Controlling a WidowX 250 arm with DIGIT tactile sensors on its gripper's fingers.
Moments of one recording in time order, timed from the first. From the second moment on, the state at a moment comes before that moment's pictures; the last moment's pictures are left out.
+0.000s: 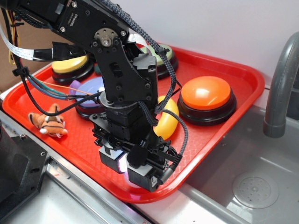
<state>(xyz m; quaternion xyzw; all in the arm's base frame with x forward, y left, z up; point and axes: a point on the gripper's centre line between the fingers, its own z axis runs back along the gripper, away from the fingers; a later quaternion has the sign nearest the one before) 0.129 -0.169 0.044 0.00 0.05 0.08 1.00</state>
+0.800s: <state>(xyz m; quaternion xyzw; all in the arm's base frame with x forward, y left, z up) 0.169 -0.082 0.133 0.01 -0.02 0.07 1.00</state>
